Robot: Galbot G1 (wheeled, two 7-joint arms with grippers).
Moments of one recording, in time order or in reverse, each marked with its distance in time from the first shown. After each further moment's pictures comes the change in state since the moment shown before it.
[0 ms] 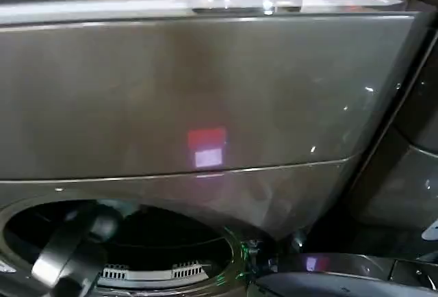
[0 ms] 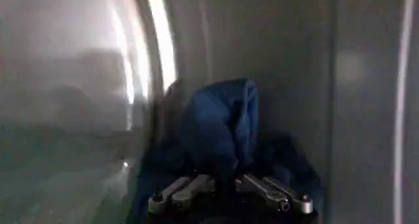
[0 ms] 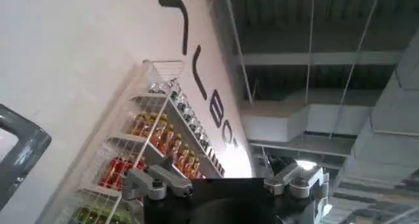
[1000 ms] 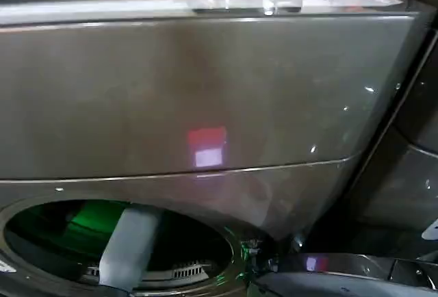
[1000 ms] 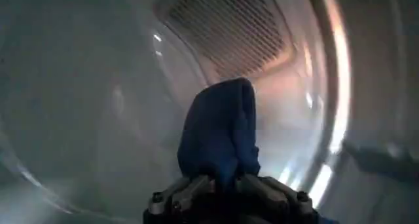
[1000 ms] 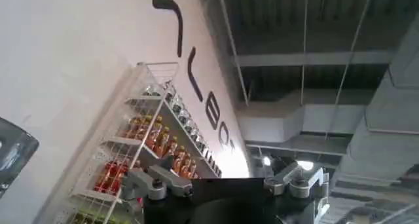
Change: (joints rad) left arm 0.360 -0.102 -0.192 -0.408 -0.527 -0.228 -0.781; right arm 0.006 -0.024 0.004 -0.029 -0.013 0.005 0.012
